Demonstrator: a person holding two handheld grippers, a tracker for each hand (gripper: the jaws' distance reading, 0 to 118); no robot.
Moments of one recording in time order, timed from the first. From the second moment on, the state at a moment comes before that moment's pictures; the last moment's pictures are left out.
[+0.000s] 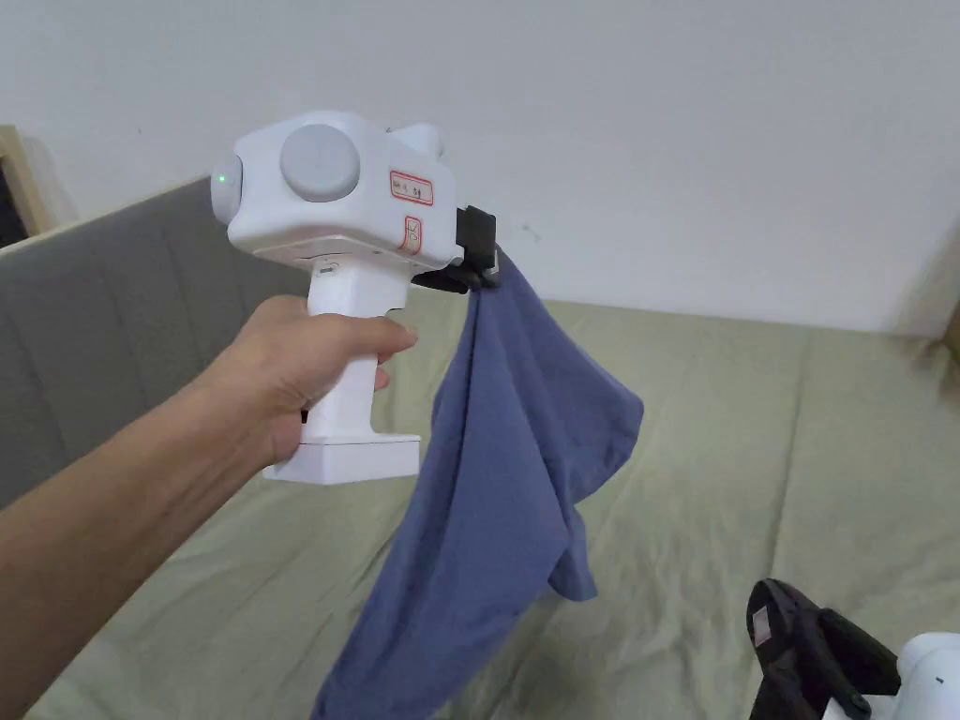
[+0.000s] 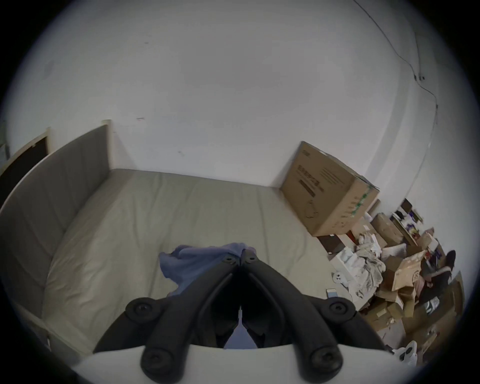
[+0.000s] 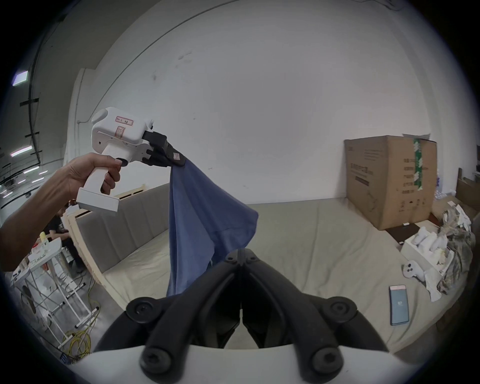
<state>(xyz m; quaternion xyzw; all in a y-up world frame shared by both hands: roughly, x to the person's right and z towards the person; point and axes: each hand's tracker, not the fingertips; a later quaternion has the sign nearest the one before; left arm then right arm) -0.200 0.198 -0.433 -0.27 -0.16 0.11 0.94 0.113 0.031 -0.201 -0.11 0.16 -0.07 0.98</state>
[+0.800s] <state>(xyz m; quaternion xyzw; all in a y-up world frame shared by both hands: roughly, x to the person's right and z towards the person) 0.007 -0.159 -0.502 -0.53 -0.24 0.14 0.80 0.207 -0.006 -0.209 -0.17 0.04 -0.07 0.98</state>
